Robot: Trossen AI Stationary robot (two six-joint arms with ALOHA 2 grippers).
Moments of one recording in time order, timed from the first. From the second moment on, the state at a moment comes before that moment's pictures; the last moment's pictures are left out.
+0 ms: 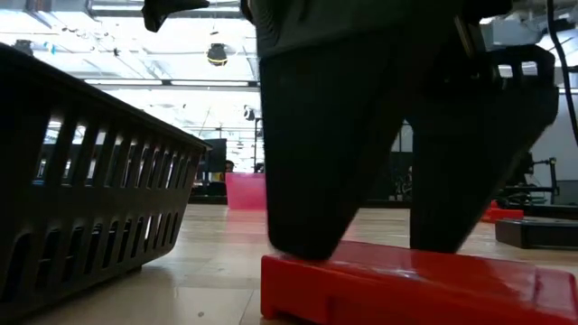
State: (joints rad) left arm -0.02 0.79 0.82 -0.22 -0.22 -0.43; right arm 0.61 2.40 2.02 -0.93 0.07 1.31
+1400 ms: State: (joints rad) left arm -0.02 0.79 0.82 -0.22 -0.21 -0.43; right arm 0.59 2.42 2.01 -1.03 0.09 1.30
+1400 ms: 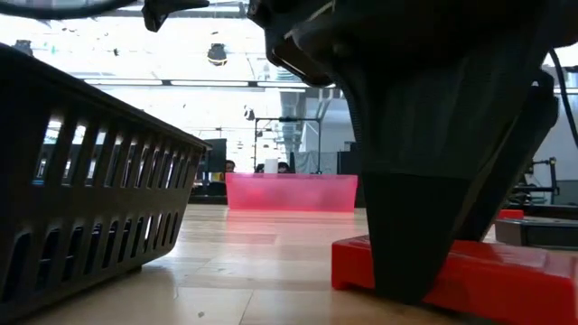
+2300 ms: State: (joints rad) left arm -0.02 0.73 0.82 -0.42 -0.23 -0.35; right arm 0.51 2.24 2.01 -0.66 0.25 1.27
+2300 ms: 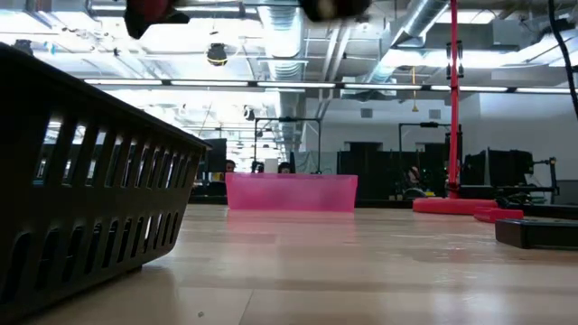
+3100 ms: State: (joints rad) left arm -0.02 0.49 0.67 -0.51 -0.22 -0.40; right arm 0.48 2.35 2.02 -0.59 0.16 1.31
